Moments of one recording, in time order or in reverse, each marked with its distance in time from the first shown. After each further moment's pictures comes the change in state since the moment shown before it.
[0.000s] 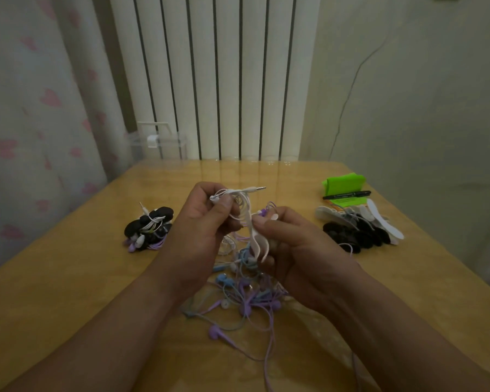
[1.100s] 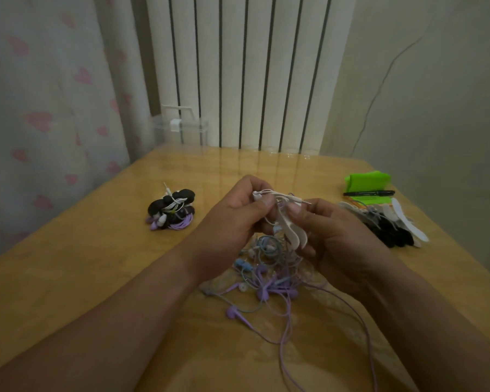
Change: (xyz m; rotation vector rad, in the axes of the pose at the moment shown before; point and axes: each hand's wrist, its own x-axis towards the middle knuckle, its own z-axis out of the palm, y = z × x) left_hand -0.006 0.001 -0.001 0.099 -0.241 -0.106; right_hand 0.003 -0.006 -0.014 -0.168 0.068 -0.086
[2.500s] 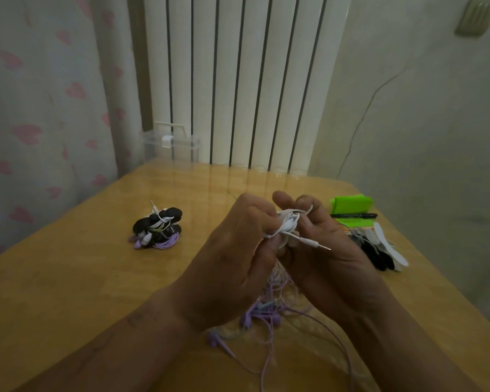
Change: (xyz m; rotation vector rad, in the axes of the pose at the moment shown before) left_hand -0.013 0.011 0.026 0.850 0.094 0.812; right_hand -0.007 -0.010 -0.004 0.353 -0.375 -0.188
